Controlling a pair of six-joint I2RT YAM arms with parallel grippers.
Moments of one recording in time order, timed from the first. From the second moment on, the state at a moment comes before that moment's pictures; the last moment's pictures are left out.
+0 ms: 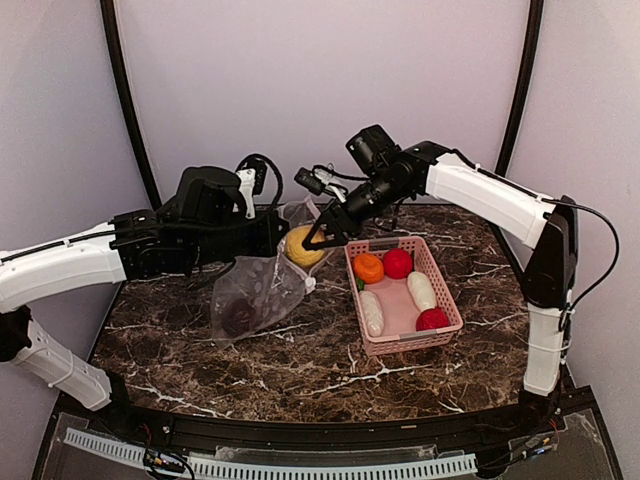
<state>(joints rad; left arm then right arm) -1.00 1.34 1.23 -0.33 -0.34 -0.55 0.76 1.99 2.00 -0.91 -0.69 -0.25</state>
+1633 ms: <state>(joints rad) -1.01 1.24 1.09 -0.34 -0.40 -0.47 0.50 1.55 1.36 -0.94 -0.47 -0.47</state>
